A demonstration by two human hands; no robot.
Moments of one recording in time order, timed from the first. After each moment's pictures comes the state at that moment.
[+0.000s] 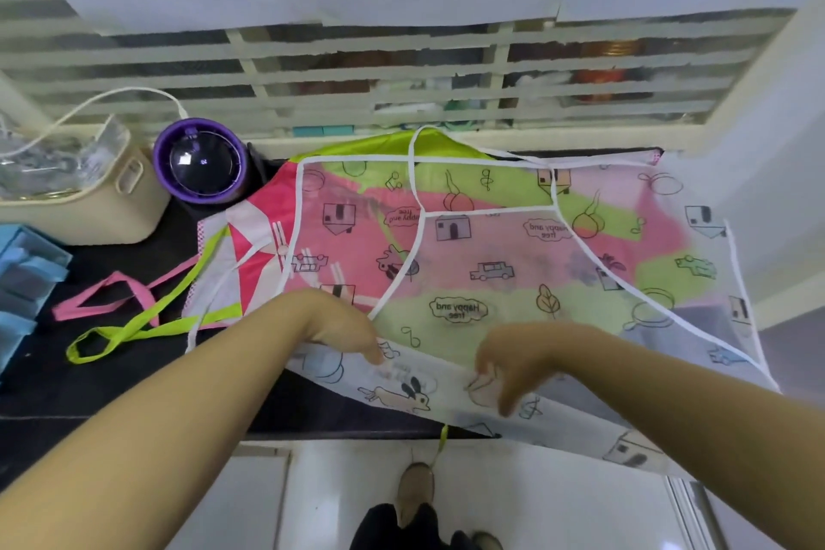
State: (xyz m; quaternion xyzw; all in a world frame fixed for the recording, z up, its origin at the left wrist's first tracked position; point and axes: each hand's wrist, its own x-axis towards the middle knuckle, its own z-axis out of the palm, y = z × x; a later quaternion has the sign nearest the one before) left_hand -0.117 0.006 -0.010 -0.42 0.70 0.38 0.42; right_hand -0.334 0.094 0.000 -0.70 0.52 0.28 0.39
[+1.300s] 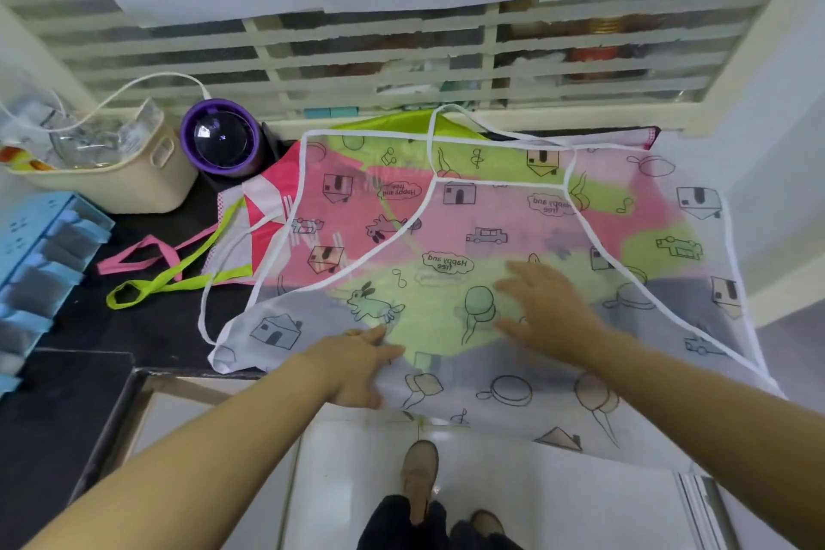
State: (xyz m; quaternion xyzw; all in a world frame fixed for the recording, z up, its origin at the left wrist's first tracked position) left_hand -0.124 0.121 -0.045 -0.42 0.81 0.20 0.35; right_hand -0.403 0.148 -0.062 -0.76 0.63 -0.04 0.15
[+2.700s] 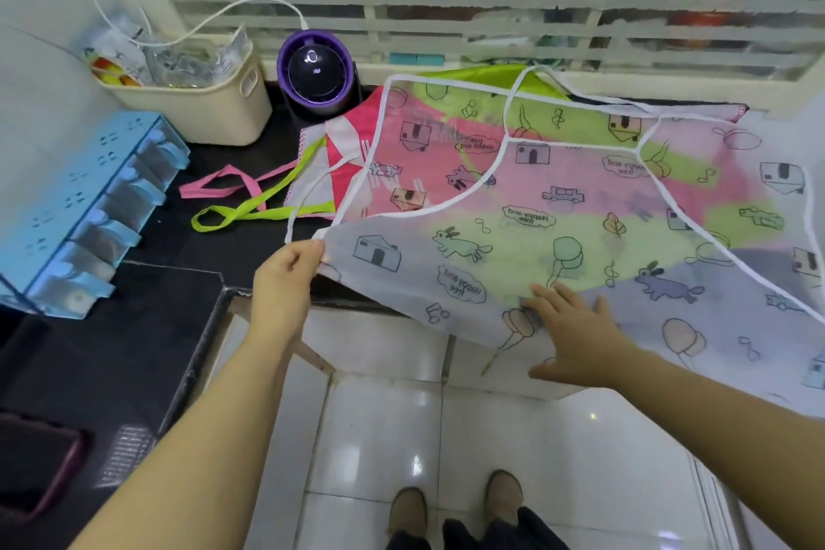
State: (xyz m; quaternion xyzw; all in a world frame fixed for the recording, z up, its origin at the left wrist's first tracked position) left_hand 0.029 0.156 -0.026 -0.67 0.44 0.40 -0.44; right_hand -0.298 0.207 -0.081 -0.74 0.62 0.18 0.19
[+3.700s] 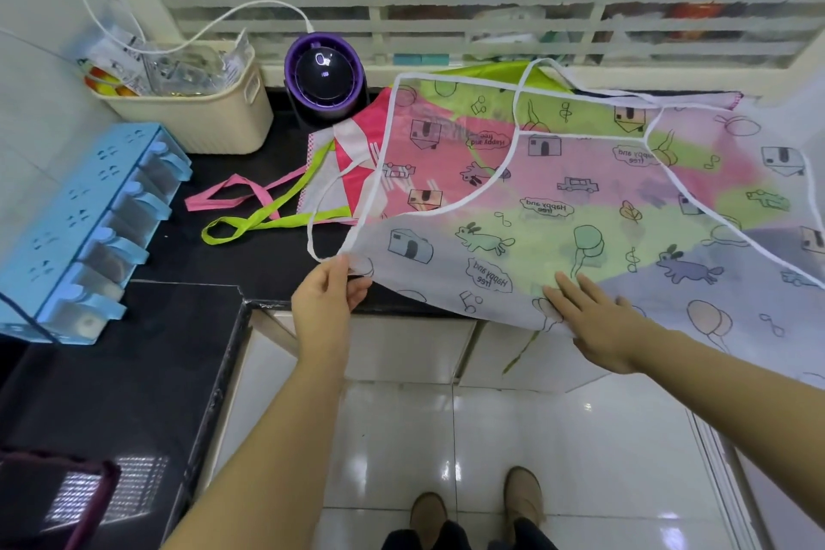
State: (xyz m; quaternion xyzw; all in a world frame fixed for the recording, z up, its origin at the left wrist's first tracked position) left_hand 0.034 0.159 -0.048 -0.64 0.34 0.47 -0.51; right_hand -0.277 0.206 -0.072 -0.70 0.63 0.28 0.21
